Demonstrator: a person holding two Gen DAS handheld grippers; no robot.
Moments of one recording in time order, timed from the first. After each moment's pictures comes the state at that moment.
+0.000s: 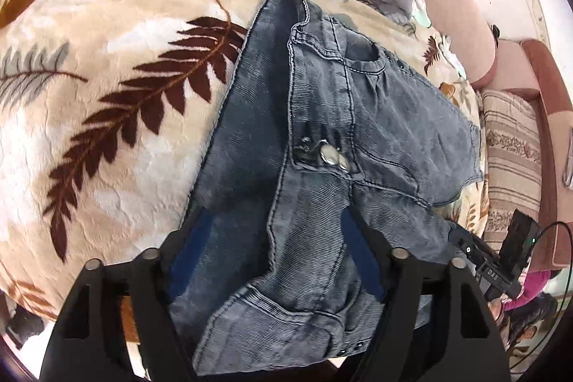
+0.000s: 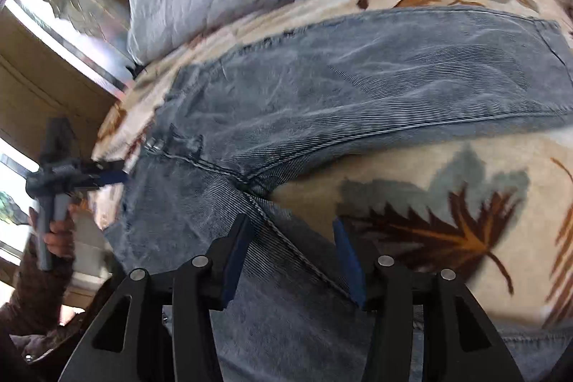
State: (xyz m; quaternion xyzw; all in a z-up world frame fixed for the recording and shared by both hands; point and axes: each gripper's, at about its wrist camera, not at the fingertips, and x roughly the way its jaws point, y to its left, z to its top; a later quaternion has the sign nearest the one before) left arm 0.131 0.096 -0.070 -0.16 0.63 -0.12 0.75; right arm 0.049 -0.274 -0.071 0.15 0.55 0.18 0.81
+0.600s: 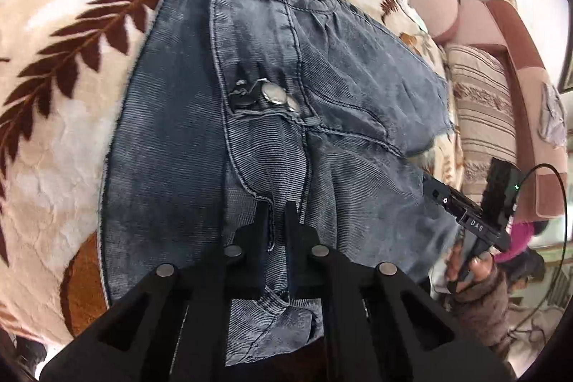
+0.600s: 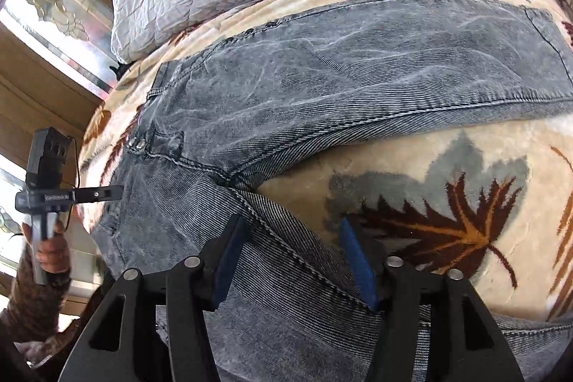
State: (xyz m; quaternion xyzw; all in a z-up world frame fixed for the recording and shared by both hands) left arm 0.113 0.071 -0.082 -0.16 0.64 -0.22 0.72; right arm 0.052 -0.275 -0.082 0.15 0.56 0.15 0.80
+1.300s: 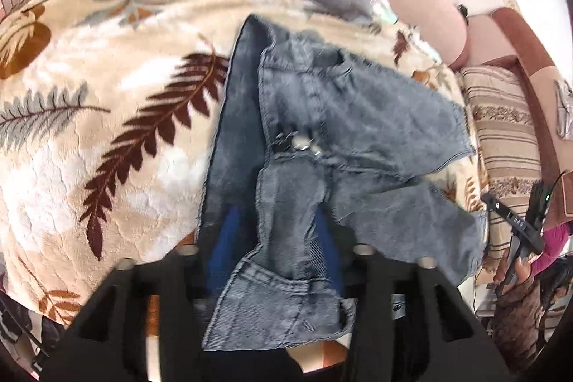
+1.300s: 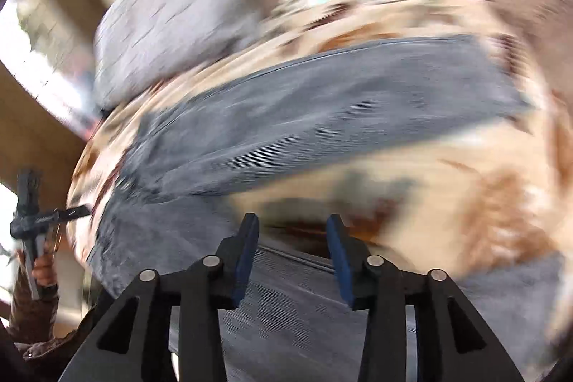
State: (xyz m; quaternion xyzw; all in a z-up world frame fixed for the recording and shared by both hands) left arm 0.099 0.106 -0.022 -0.11 0.57 -0.16 0.80; right arm 0.013 -0.370 -0.030 0.17 0.50 0.05 0.85
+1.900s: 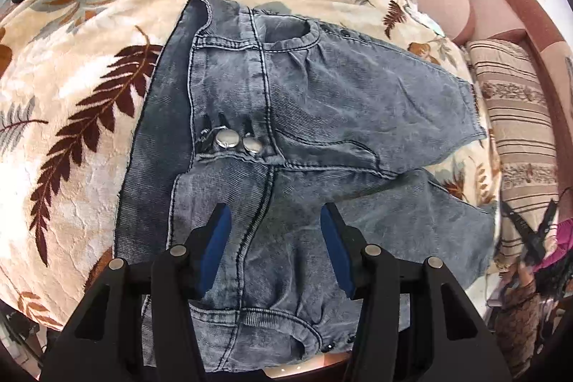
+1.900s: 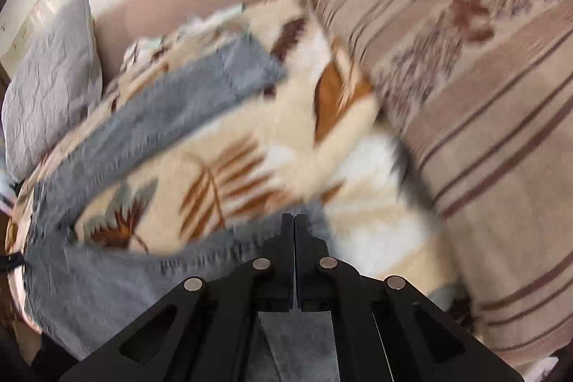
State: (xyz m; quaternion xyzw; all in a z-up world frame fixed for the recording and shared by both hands) left arm 0.107 0.030 -0.044 -0.07 0.60 -0.15 0.78; right arm -0.065 -0.518 -0.057 0.19 0.46 -0.16 0.85
